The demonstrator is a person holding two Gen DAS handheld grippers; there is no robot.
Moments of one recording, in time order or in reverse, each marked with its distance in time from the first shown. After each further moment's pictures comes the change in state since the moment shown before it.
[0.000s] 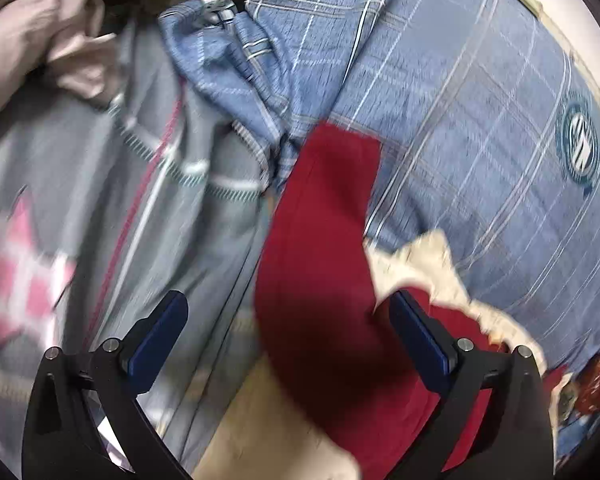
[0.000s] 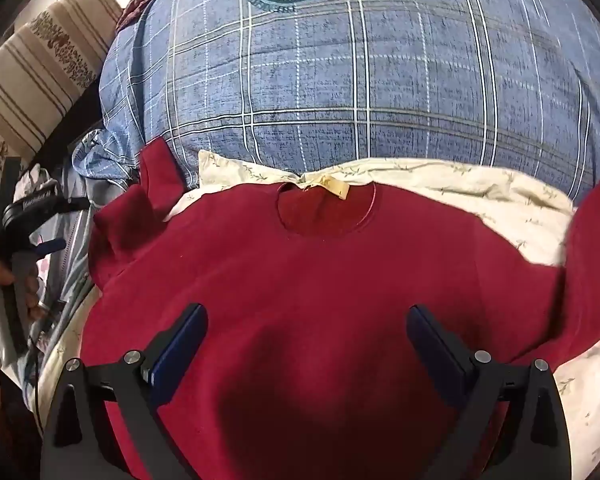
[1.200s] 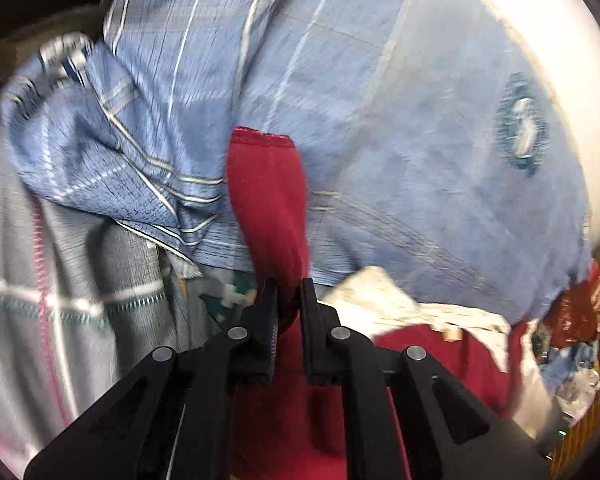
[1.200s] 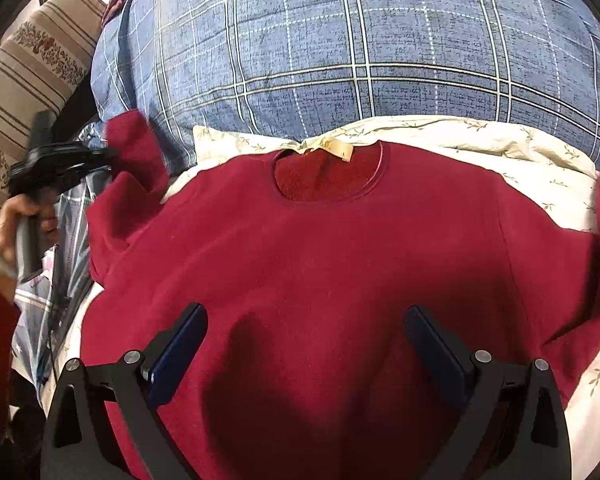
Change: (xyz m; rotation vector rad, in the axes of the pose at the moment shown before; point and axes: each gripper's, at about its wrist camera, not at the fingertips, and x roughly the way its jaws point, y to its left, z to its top) left arm 0.048 -0.050 0.075 0.229 0.072 -0.287; right arm 0.016 -0.001 -0.014 0.070 0.118 0.059
